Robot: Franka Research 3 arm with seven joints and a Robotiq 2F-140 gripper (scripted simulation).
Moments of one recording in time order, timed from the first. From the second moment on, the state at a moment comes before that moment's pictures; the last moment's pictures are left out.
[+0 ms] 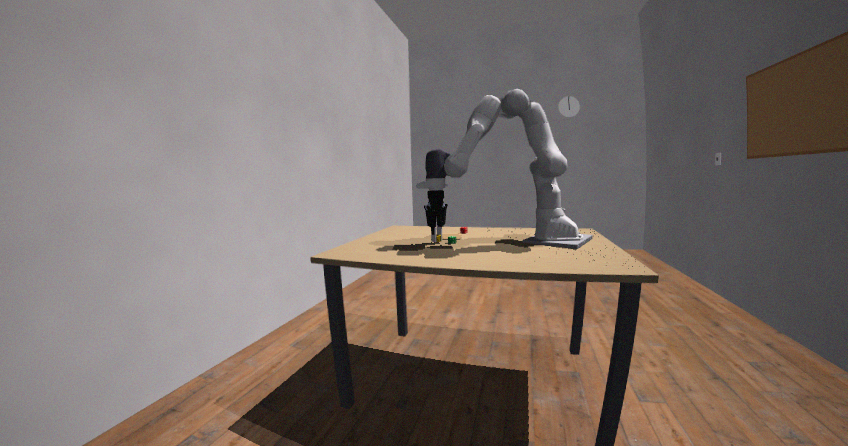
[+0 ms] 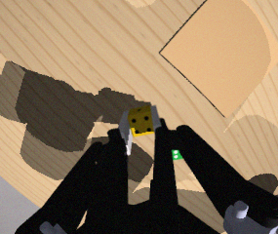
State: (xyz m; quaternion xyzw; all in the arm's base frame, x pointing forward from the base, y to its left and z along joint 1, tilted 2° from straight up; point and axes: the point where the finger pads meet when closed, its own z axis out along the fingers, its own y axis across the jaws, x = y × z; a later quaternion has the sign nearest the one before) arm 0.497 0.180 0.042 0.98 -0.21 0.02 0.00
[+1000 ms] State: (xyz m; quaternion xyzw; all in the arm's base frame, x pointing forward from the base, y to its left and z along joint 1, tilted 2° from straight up) arm 0.489 0.166 0.134 0.98 -0.20 0.02 0.01
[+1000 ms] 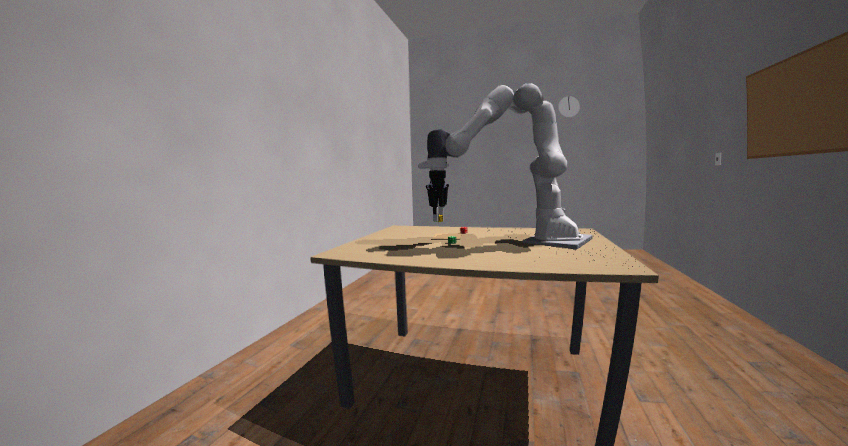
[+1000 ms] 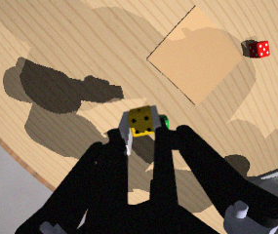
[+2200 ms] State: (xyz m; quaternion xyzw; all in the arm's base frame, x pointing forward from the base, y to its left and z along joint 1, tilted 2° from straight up) arm 0.450 0.027 0.139 1.00 -0.01 0.02 0.01
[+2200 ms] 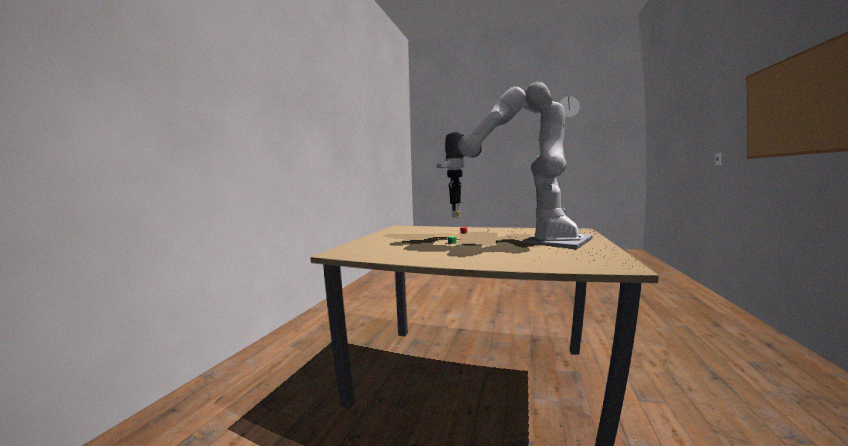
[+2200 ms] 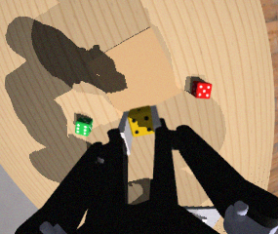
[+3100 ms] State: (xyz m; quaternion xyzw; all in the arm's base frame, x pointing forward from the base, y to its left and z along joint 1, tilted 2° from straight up) arm 0.443 0.023 0.078 1.00 0.02 0.00 0.01
